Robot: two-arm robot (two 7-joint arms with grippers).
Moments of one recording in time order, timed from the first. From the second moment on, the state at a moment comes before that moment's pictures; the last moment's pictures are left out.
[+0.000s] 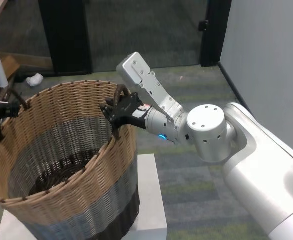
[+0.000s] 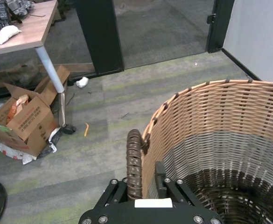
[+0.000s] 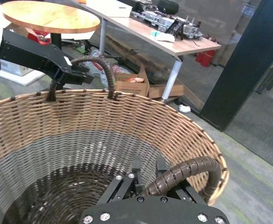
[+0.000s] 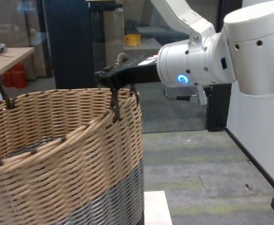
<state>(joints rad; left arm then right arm) -0.53 0.51 0.30 -1.29 -0.47 0.49 -0.03 0.65 0.09 -0.57 -1.19 0.05 0.30 0.43</state>
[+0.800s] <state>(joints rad) -0.53 0.51 0.30 -1.29 -0.47 0.49 -0.03 0.65 0.09 -0.57 -1.19 0.05 0.30 0.43</state>
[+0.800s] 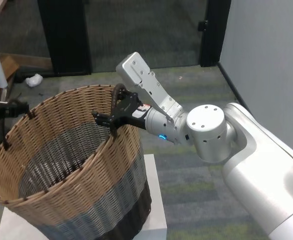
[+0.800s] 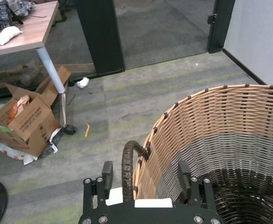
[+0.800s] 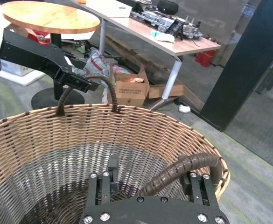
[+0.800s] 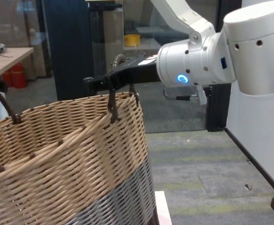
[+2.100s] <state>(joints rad) -0.53 0.51 0.30 -1.29 -0.47 0.49 -0.03 0.66 0.12 -0.58 -1.20 0.07 0.36 0.49</state>
